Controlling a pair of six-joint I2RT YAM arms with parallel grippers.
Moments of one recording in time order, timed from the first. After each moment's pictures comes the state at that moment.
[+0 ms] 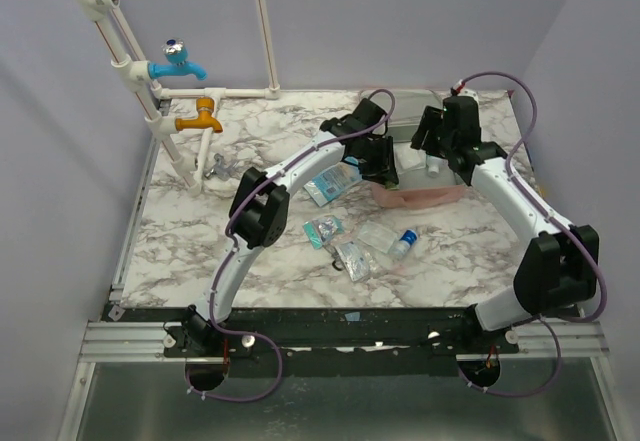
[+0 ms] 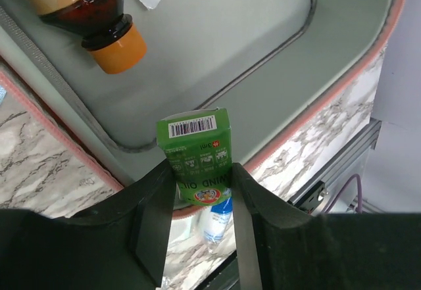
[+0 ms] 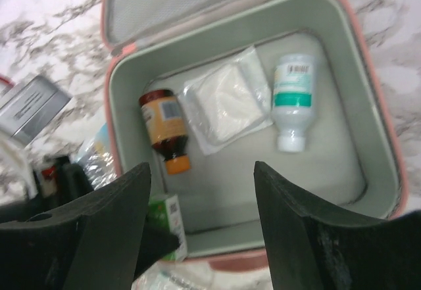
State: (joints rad) left arm -0.70 2.39 2.22 -0.74 0.44 -0.69; right arm 0.23 1.55 1.26 -0.31 0.22 0.38
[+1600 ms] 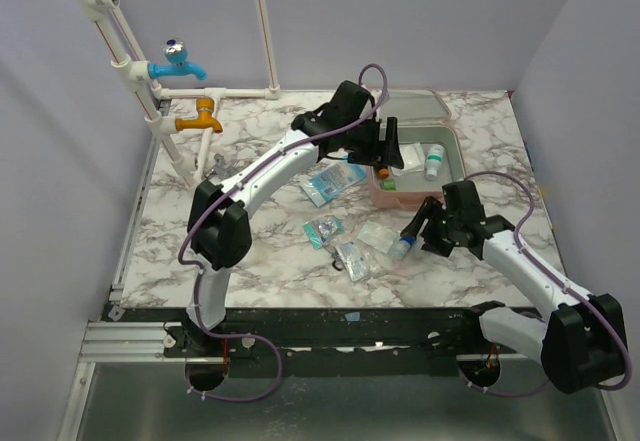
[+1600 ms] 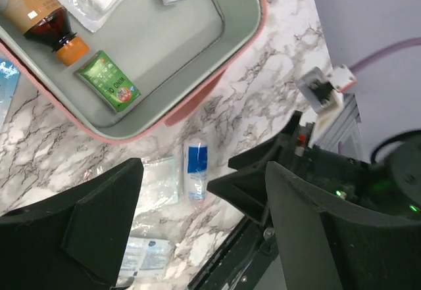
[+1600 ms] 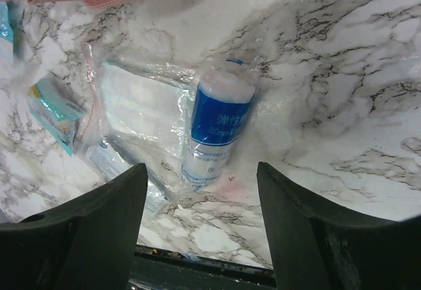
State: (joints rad) left arm -0.71 2.05 1.97 -0.62 0.42 -0.55; right arm 0.27 1.09 0.61 -0.49 -0.13 0.78
